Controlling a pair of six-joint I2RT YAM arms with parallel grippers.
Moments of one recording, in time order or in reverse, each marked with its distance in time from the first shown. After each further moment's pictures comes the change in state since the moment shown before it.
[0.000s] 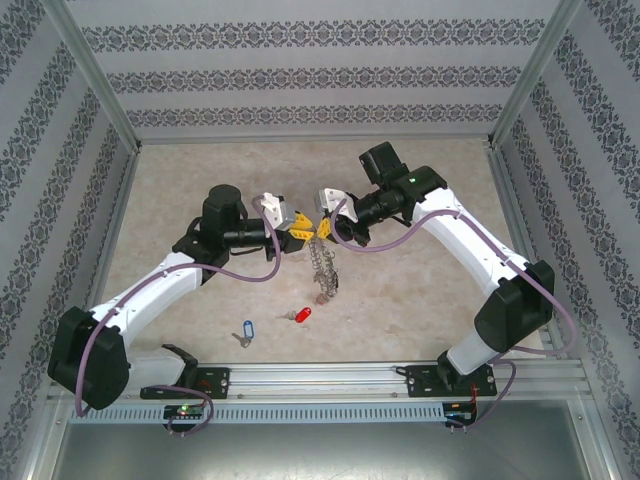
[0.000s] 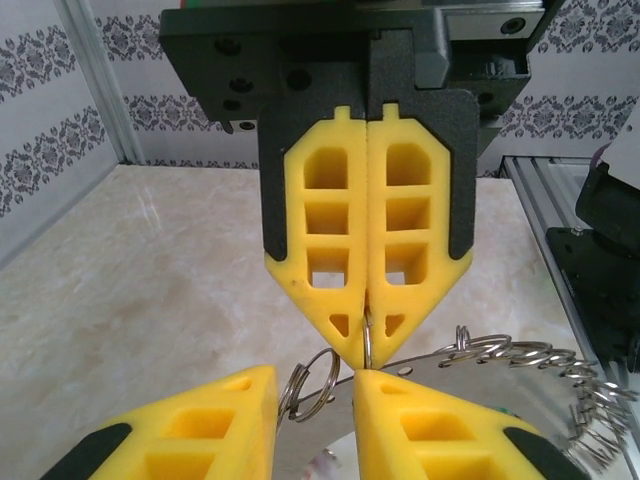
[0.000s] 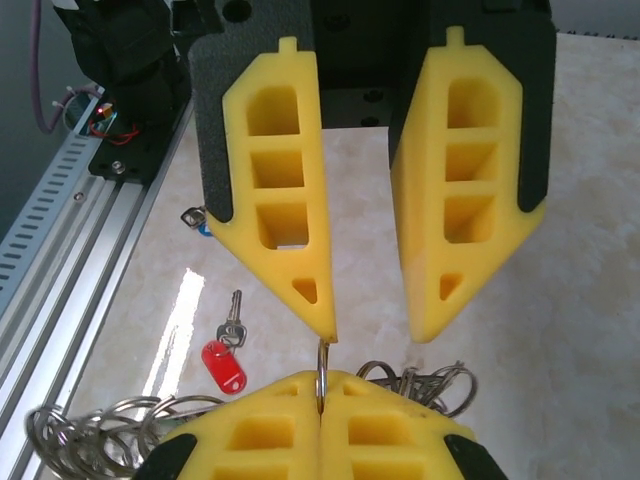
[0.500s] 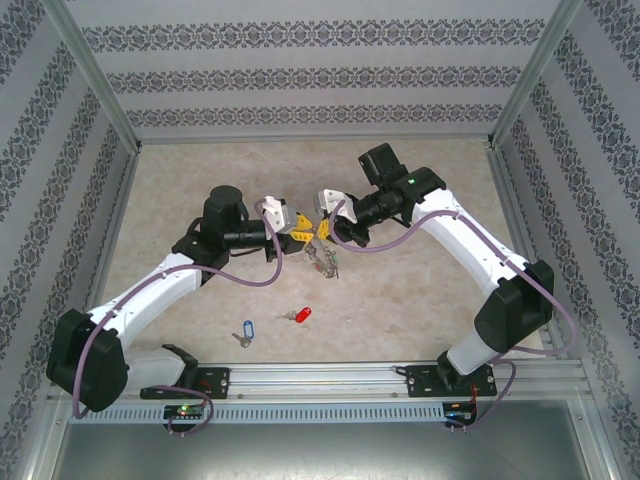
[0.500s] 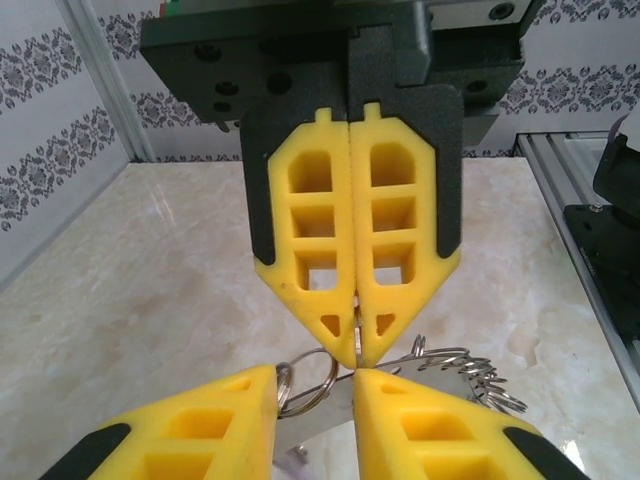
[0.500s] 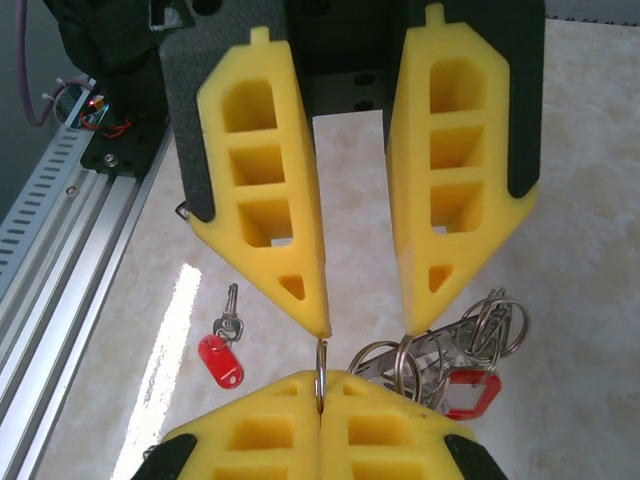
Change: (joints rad) left arm -0.011 -0.017 0.004 -0.043 -0.032 0.065; right arm 0.000 -0.001 -0.011 0.016 0.020 0.008
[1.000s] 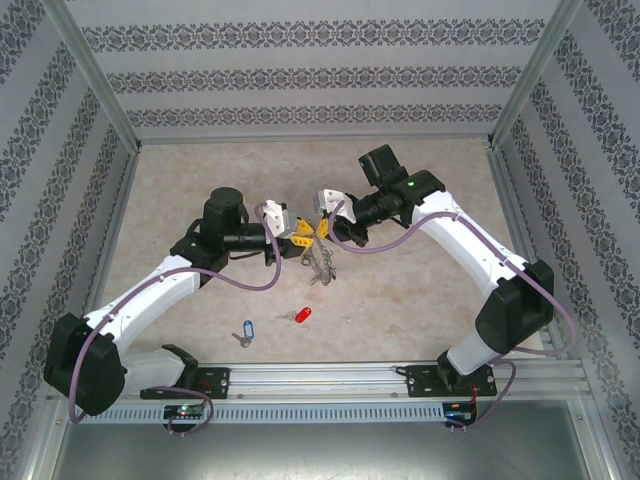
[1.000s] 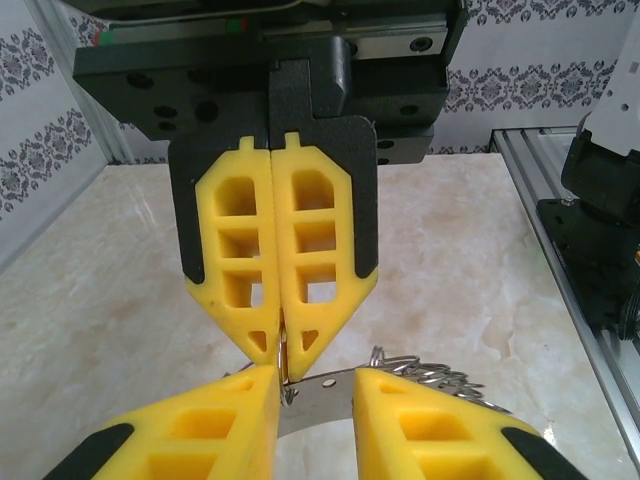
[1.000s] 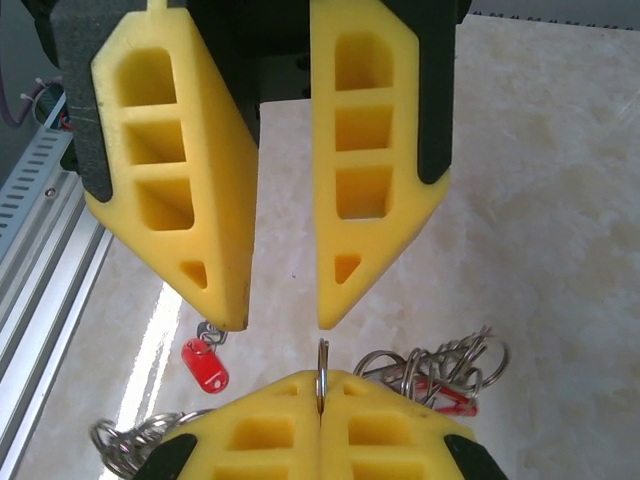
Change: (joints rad) left arm -0.013 -0.018 0.002 -0.047 0.016 0.021; right arm 0.000 -0.009 -0.035 0.061 0.004 0.023
